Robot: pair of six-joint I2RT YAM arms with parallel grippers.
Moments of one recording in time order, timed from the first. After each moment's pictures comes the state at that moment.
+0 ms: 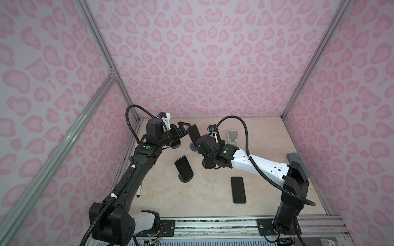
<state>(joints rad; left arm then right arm) -0.21 1.28 1.14 -0.26 0.41 -0.74 0.96 1.80 1.54 -0.54 0.68 0.65</state>
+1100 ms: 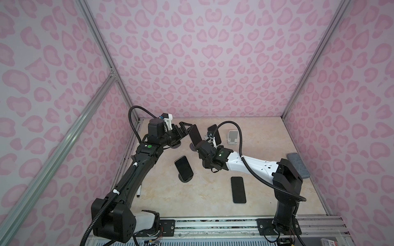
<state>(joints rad) -0.22 1.31 1.14 -0.23 0.49 -0.80 0.96 1.87 1.46 -0.50 0.68 0.68</state>
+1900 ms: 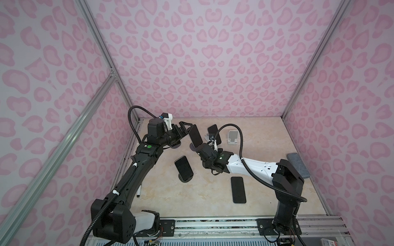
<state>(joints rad) -0.22 1.30 1.14 -0.22 0.49 -0.81 0.97 1.85 1.38 -0.42 0.67 0.72</state>
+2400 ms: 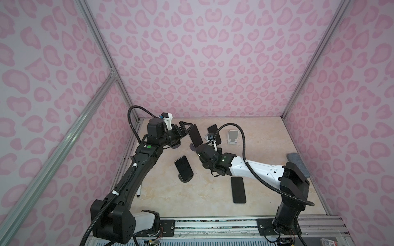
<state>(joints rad) -0.22 1.30 1.14 -0.21 0.50 -0.81 1.01 1.77 1.36 -0.38 0.69 0.67</state>
